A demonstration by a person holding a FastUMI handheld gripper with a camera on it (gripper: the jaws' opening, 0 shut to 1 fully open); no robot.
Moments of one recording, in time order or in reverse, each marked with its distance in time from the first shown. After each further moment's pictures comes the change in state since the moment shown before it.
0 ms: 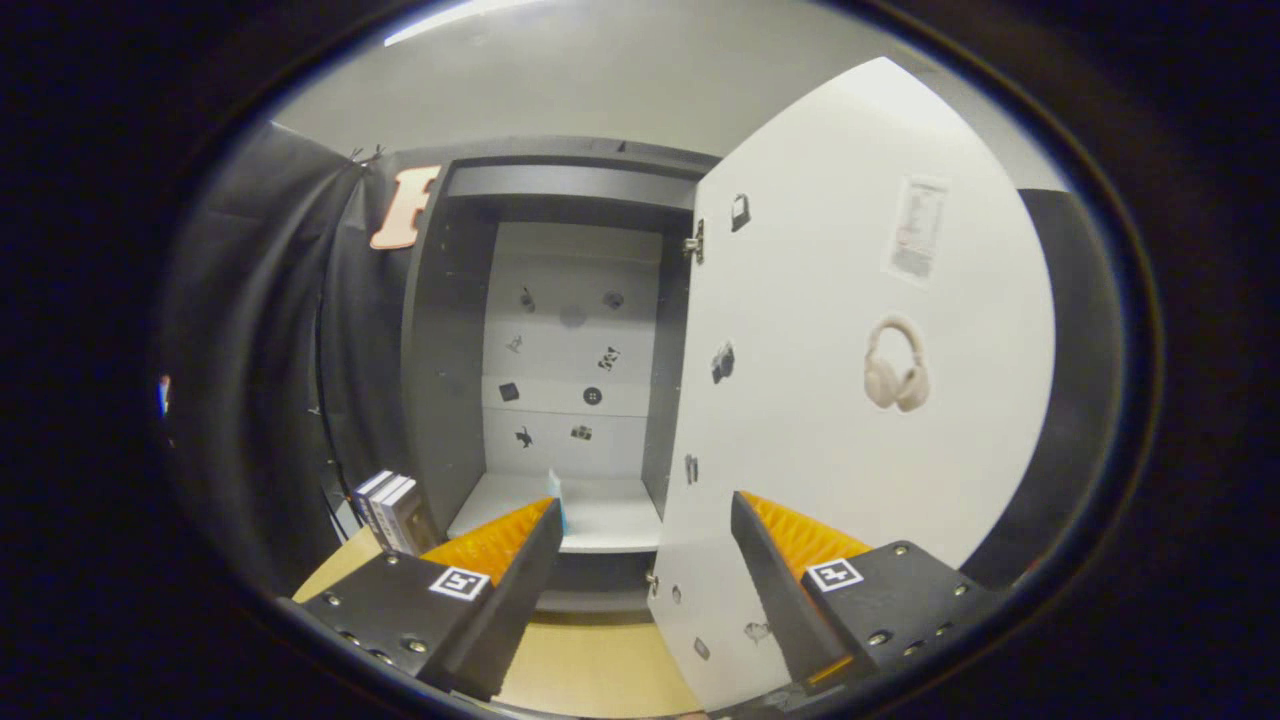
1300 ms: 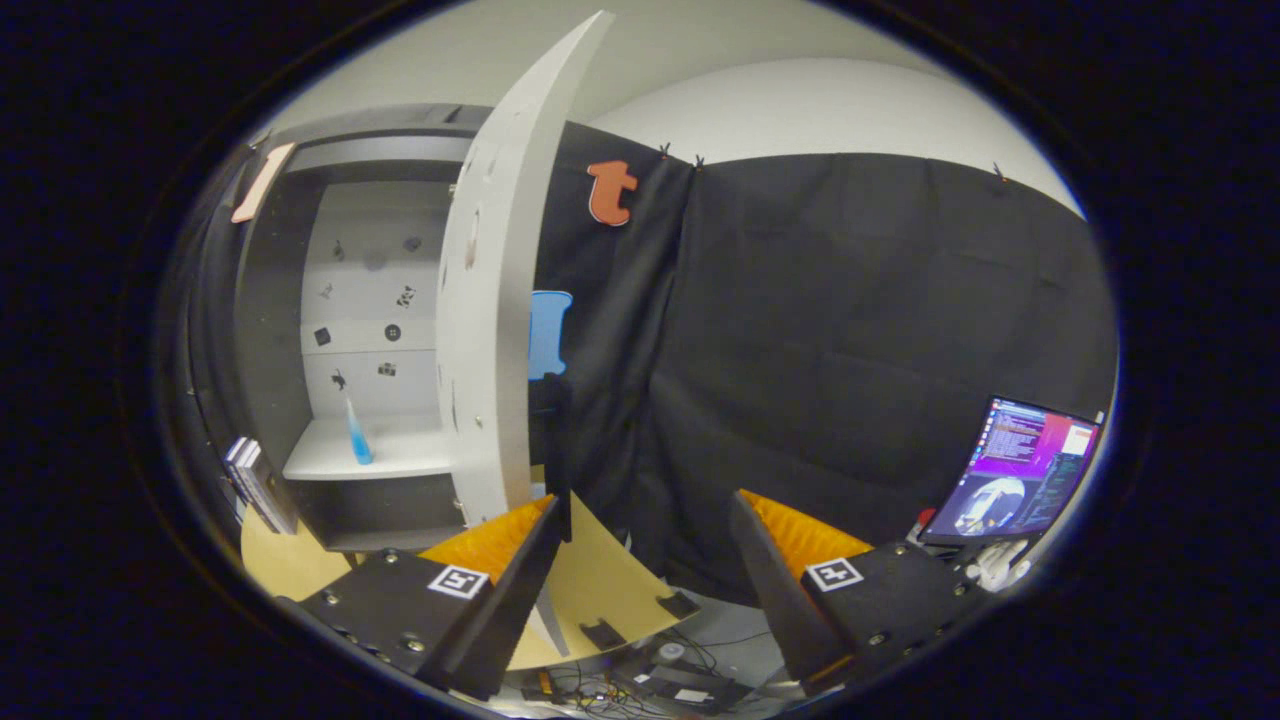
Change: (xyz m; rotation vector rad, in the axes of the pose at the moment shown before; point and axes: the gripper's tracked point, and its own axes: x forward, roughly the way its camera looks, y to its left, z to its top) arm -0.084 -0.204 -0.060 0.018 0.150 -0.477
